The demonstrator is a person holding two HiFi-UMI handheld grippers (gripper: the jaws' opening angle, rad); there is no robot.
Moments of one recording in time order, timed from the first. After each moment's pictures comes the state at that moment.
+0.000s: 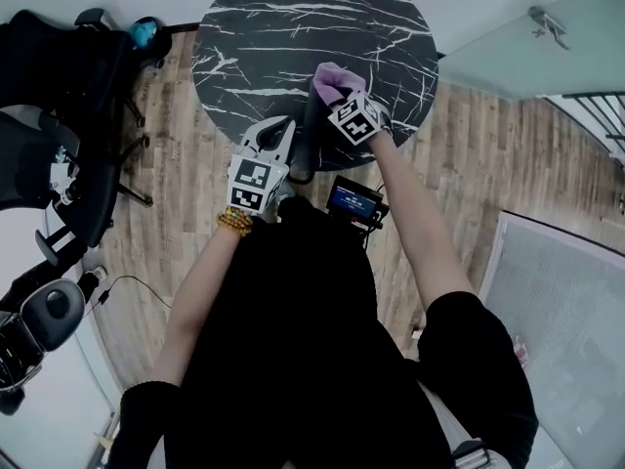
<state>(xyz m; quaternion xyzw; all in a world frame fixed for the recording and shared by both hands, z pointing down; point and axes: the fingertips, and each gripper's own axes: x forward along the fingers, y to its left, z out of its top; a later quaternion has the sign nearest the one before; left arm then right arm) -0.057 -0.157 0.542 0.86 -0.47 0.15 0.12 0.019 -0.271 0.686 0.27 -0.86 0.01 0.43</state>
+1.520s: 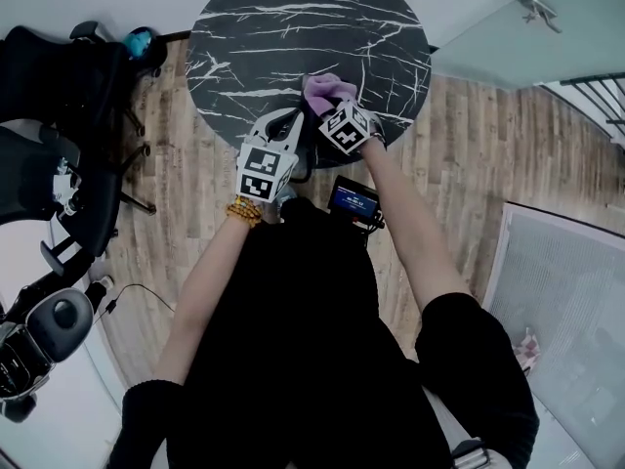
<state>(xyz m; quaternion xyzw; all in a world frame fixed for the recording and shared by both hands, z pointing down) -0.026 -0.173 0.544 0.87 -0.45 0.16 0.13 0.019 -0.237 0.704 0.26 -0.86 0.03 0.43</state>
